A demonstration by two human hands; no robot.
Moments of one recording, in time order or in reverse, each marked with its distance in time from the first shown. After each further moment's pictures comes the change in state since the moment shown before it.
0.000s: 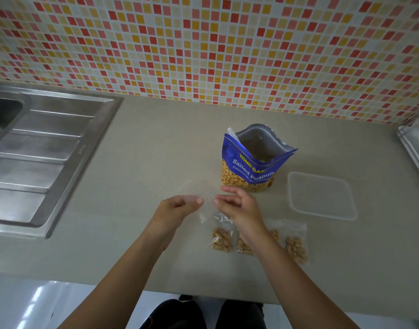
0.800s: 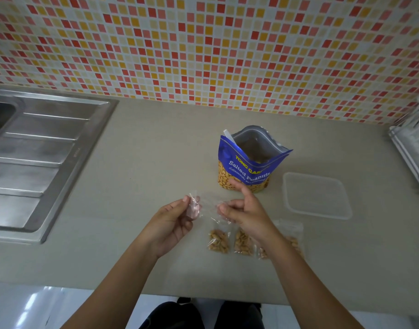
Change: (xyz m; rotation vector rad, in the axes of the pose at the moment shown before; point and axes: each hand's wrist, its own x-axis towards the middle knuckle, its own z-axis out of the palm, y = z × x) left_hand 0.002 -0.007 -0.003 -0.454 -0.199 -0.137; right_hand -0.008 -0.013 -0.020 -0.100 -0.140 0.014
